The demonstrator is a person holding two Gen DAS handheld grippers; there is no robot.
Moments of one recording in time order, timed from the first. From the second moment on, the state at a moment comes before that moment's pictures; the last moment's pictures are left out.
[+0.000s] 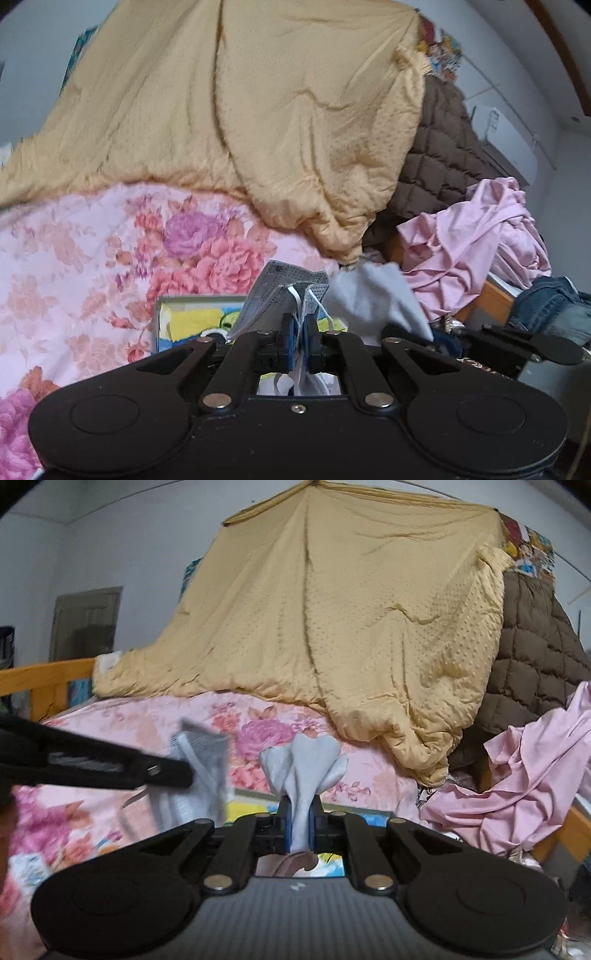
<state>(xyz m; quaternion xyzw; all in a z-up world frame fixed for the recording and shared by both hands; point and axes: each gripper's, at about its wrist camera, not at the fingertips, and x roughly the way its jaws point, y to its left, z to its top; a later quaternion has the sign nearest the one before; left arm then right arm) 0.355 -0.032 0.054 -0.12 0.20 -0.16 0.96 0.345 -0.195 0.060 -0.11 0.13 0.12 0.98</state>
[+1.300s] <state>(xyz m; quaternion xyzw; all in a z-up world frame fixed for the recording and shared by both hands) 0.489 -0.074 -0.024 -0.09 0.32 -0.08 0.94 0.447 -0.274 -0.012 0.06 0.26 0.11 0.96</state>
